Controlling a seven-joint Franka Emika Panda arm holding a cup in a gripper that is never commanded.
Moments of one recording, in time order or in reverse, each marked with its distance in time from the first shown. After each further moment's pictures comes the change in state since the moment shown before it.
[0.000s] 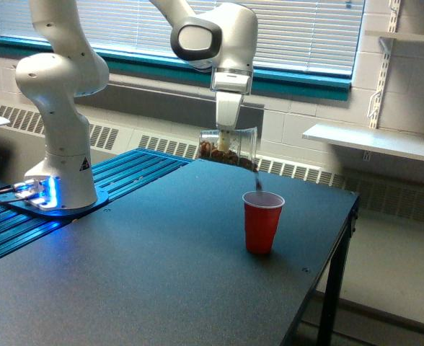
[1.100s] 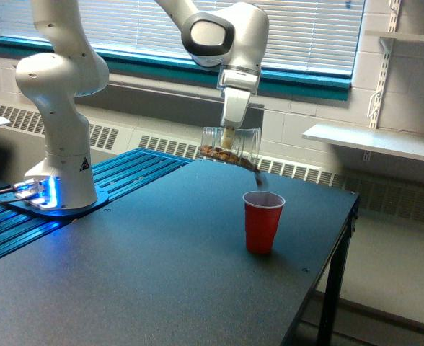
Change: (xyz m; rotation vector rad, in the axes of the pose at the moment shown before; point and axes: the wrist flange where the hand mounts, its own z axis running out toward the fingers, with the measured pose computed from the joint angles) arm 0.005 -0.012 -0.004 -0.087 -0.021 -0.051
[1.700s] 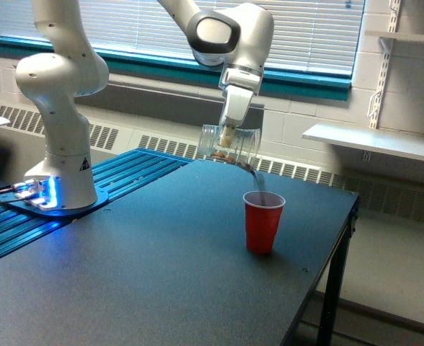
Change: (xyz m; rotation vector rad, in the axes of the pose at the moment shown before) arm 0.001 -0.002 -0.002 -0.074 -0.020 -0.027
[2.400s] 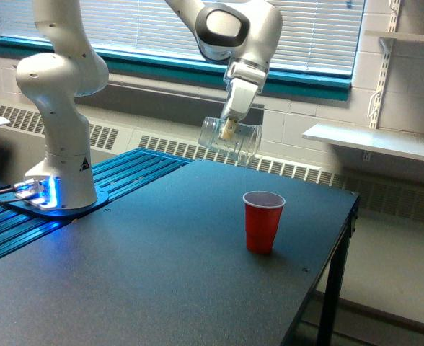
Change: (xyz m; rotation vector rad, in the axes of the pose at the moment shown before) arm 0.002 -0.006 -0.015 -0.056 -0.036 -0.013
